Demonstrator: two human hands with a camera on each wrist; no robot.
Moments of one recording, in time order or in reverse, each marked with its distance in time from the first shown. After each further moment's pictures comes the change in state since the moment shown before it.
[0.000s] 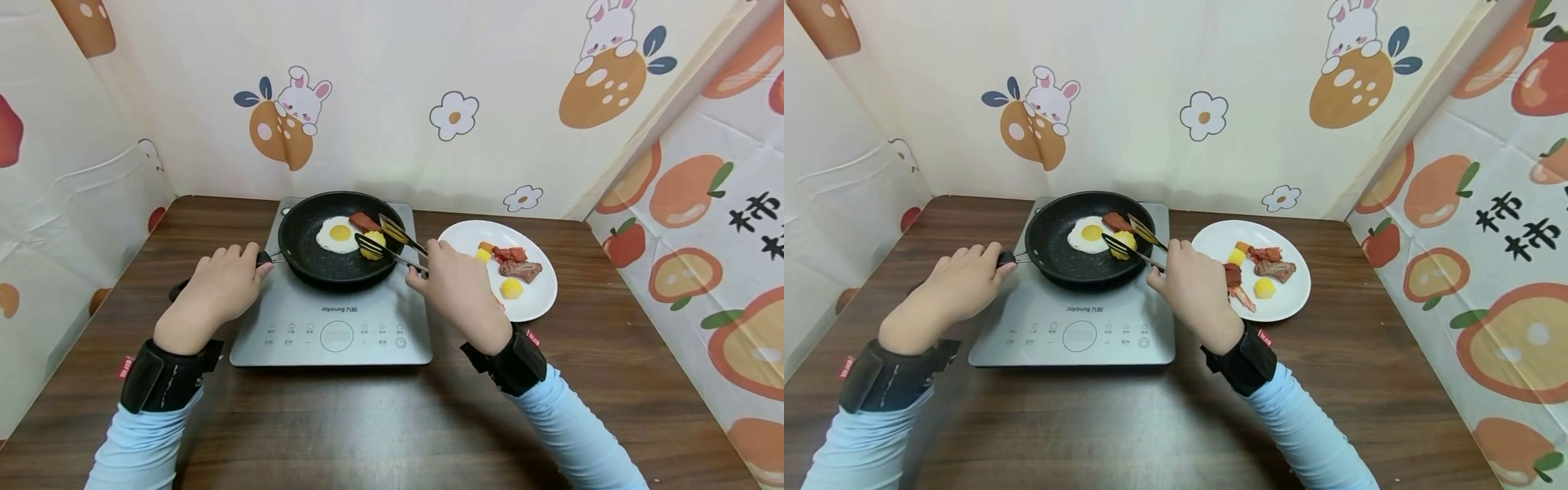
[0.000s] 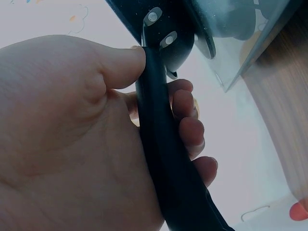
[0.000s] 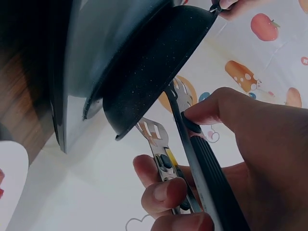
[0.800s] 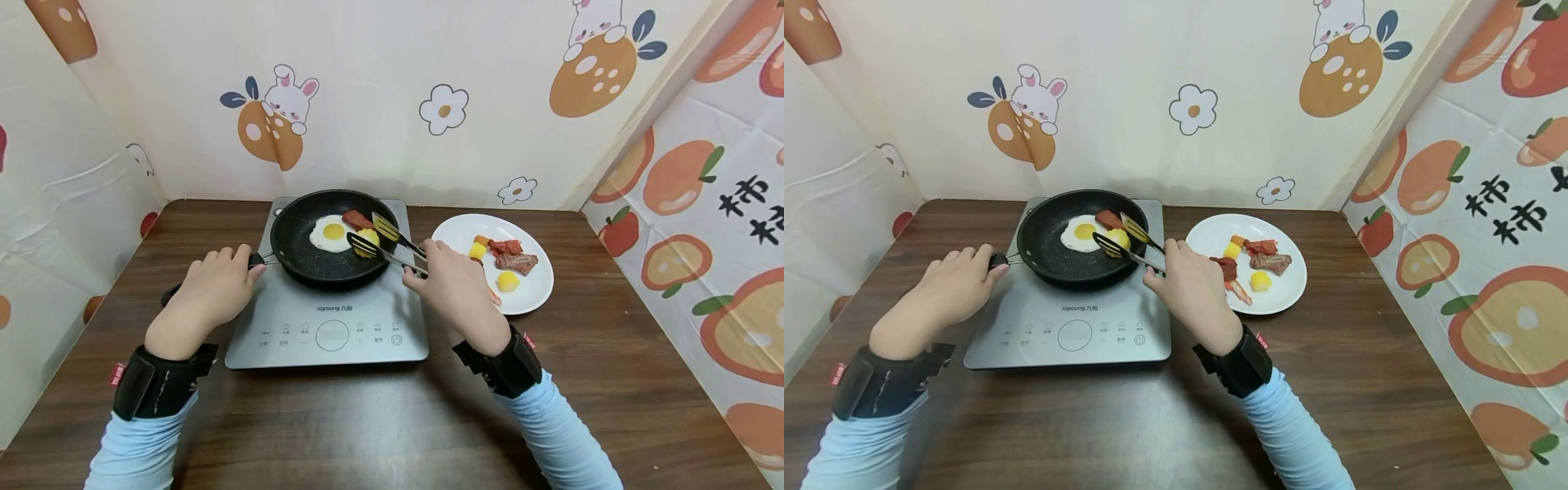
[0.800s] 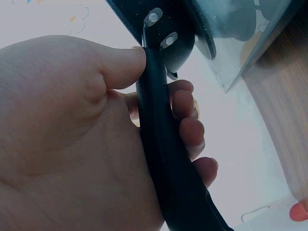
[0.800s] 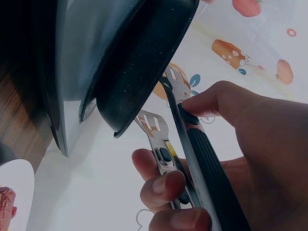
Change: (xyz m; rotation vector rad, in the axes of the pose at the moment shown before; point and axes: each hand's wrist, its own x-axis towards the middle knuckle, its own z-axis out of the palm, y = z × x) left_hand 0.003 -0.003 -0.001 0.005 -0.038 -0.013; right_hand -0.005 0.005 0.000 0.085 -0.043 0.053
